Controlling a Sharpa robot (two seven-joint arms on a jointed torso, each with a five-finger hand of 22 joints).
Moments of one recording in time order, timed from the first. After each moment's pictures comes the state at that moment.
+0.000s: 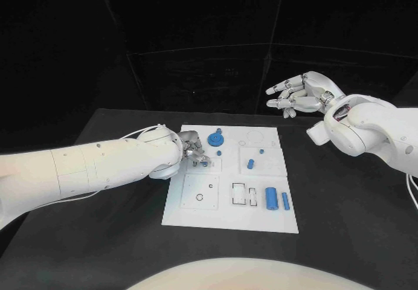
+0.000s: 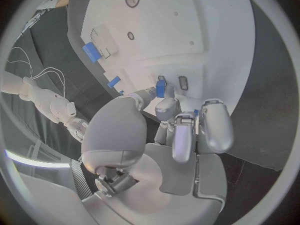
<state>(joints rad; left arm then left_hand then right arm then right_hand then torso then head) 1.24 -0.63 -0.20 1.39 -1.10 -0.17 -0.49 1.17 -0.10 0.55 0.12 0.15 0.92 0.06 0.61 0.55 1.35 -0.03 1.10 1.01 1.47 -0.07 1.56 1.31 0.09 1.42 0.03 1.34 1.19 1.34 -0.87 -0.10 1.44 -0.66 -0.33 0.21 1.47 0.01 -0.09 0.04 0.33 0.93 0.16 0.12 0.07 1.08 0.07 0.71 0.64 1.36 -0.01 0.88 0.73 0.17 1.03 0.10 0.91 0.73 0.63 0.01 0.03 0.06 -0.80</state>
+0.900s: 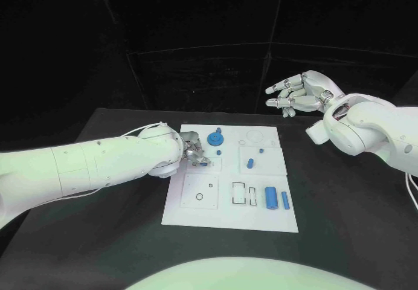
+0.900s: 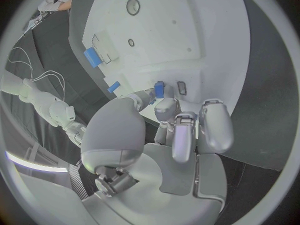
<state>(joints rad) 1.25 -0.62 -0.19 1.38 -1.09 -0.09 -0.50 1.14 -0.11 0.58 0.12 0.15 0.93 0.05 0.62 0.56 1.35 -0.03 1.10 1.00 1.47 -0.08 1.56 1.31 0.09 1.42 0.03 1.34 1.19 1.34 -0.87 -0.10 1.44 -0.66 -0.33 0.21 1.47 0.01 -0.09 0.04 0.33 0.93 0.16 0.12 0.07 1.08 0.07 0.71 0.64 1.36 -0.01 0.88 0.73 0.17 1.03 0.10 0.91 0.73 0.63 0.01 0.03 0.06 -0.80</state>
